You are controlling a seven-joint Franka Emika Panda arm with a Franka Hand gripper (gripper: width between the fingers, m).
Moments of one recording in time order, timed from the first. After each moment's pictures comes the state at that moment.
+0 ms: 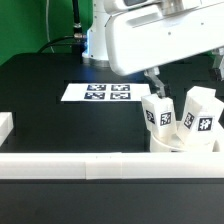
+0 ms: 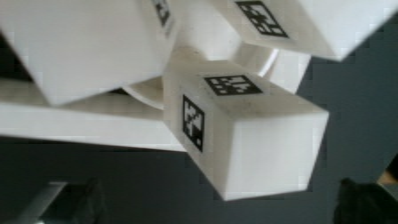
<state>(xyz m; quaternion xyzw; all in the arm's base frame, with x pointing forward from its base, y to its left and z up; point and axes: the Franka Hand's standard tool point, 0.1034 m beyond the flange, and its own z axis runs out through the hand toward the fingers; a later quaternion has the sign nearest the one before) 0.639 0.086 0.115 -0.98 -0.18 -0.09 0.09</state>
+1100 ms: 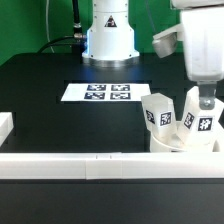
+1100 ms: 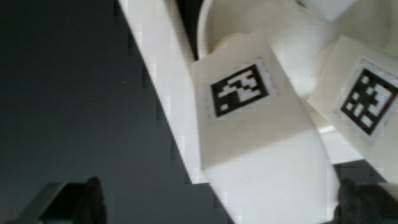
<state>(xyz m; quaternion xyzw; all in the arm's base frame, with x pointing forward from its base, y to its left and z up) 0.652 0.103 0.103 -0.77 -0.63 -0.07 -0.02</state>
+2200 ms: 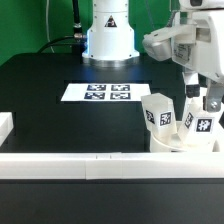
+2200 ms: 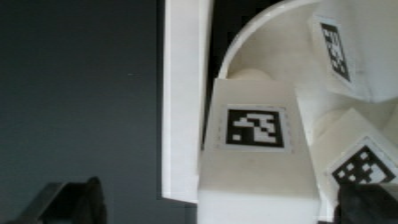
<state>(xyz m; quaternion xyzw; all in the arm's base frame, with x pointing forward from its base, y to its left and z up) 0.649 0.099 0.098 -0.71 -0.70 -0.06 -0.04</state>
